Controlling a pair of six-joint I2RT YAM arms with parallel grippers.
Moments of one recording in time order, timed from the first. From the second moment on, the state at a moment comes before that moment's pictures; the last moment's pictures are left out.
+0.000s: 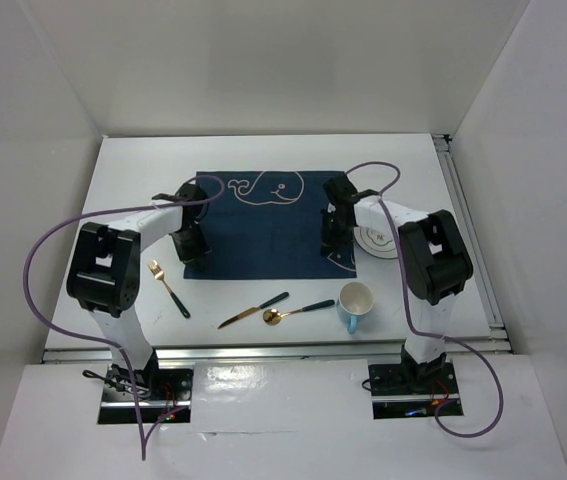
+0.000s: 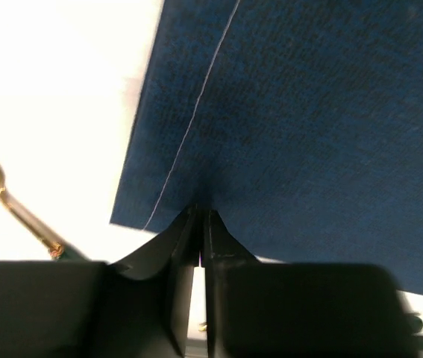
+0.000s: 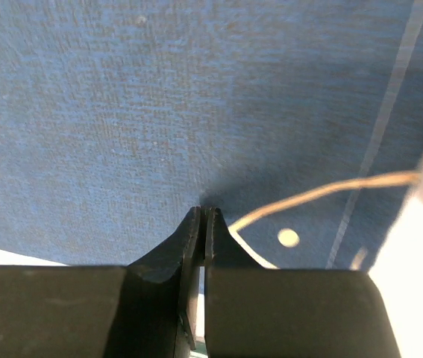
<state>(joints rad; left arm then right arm) -0.20 1.81 1.17 -0.78 -0.05 -0.64 0.39 1.90 1.25 -0.54 -0.11 0.46</state>
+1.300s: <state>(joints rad) -0.26 1.52 1.35 -0.91 -0.07 -0.55 -0.24 1.45 0.58 -0.01 -0.29 0.88</state>
